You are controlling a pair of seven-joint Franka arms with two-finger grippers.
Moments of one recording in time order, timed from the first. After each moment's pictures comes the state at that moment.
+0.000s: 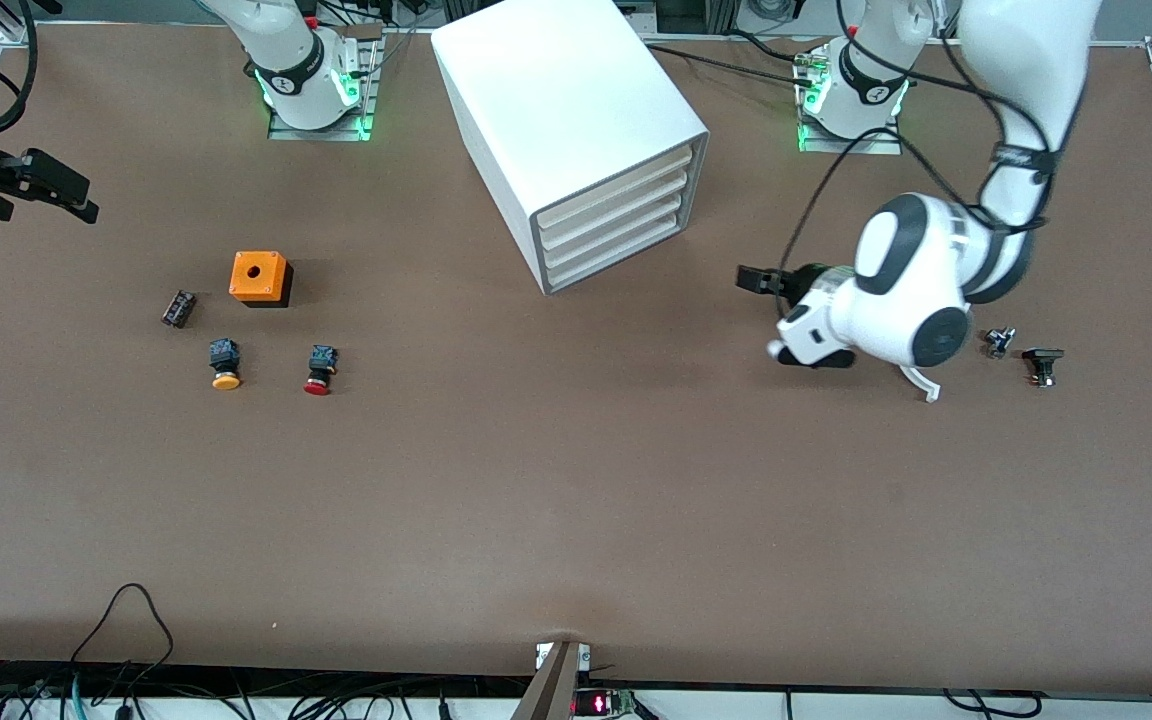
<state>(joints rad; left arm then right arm) -0.16 0.41 -0.16 -1.90 -0.45 1.72 -0.09 -0.01 -0.12 -0.05 -1.76 -0.01 1.61 -0.03</state>
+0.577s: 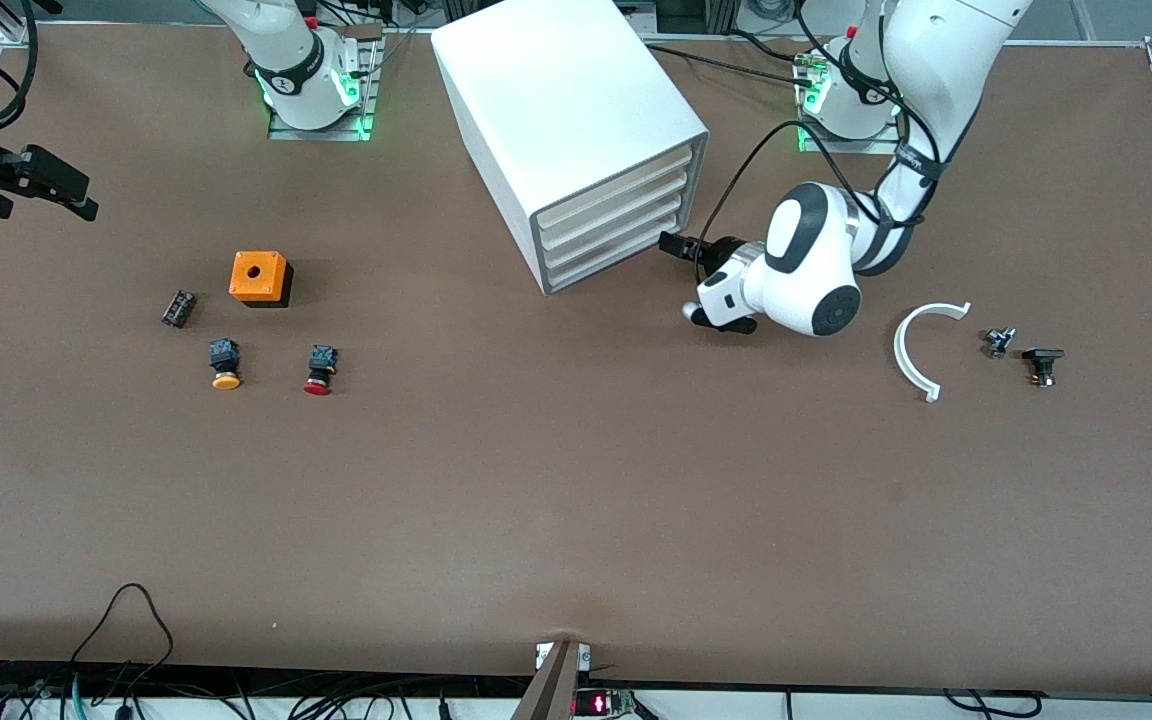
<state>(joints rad) -0.20 0.44 -0.28 -2.08 -0.68 1.96 0.12 -0.01 -0.13 -0.05 -1.77 -0.01 1.62 -0.03</state>
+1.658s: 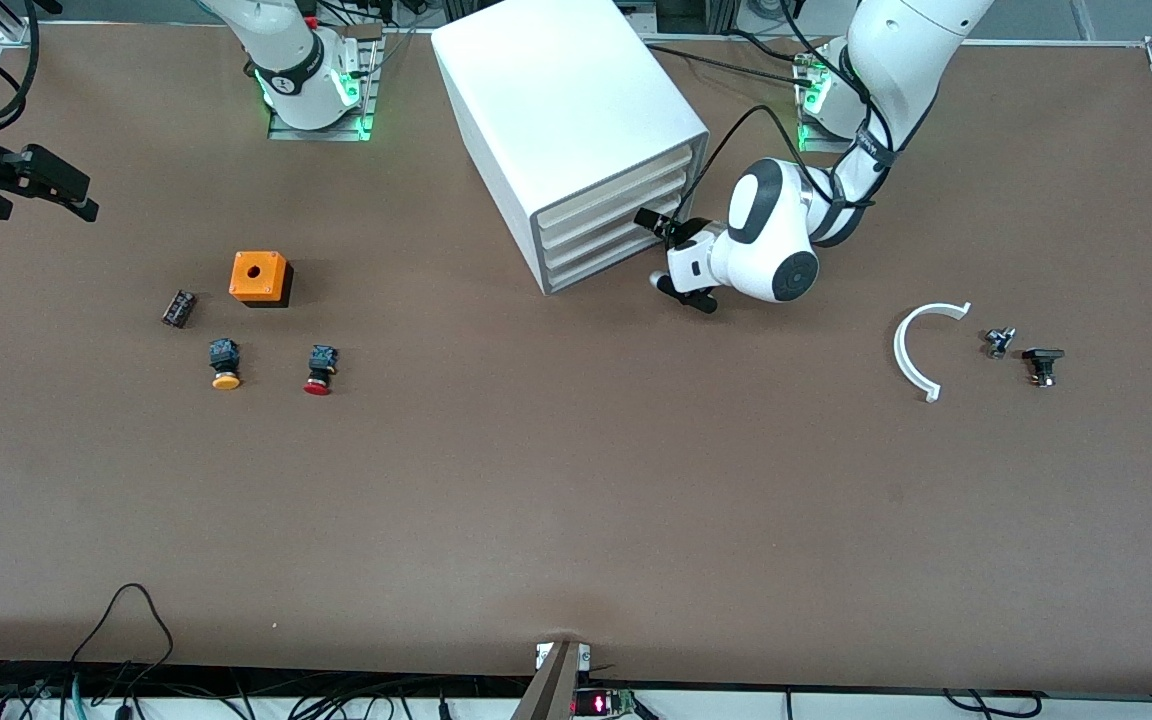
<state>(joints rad) -0.22 0.46 -0.37 -2.17 -0.73 2.14 0.28 -0.01 -0.12 -0.04 -1.76 -0.01 1.62 -0.03</state>
